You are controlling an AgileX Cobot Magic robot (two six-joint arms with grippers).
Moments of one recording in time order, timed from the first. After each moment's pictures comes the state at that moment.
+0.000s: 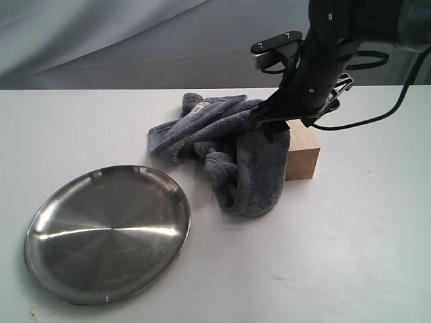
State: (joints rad) left arm -0.02 0.00 0.00 0.06 0.24 -0.02; right arm 0.41 1.97 -1.60 -0.06 0.97 -0.05
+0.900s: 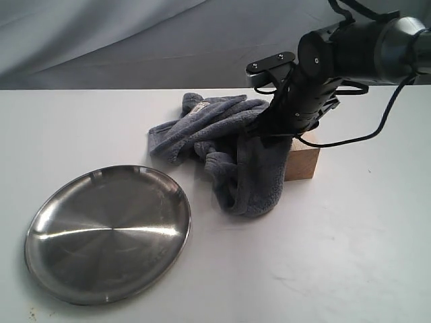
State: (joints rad) left arm -0.02 0.00 0.00 0.06 0.24 -0.02; right arm 0.41 2.04 -1.51 -0.09 0.72 0.02
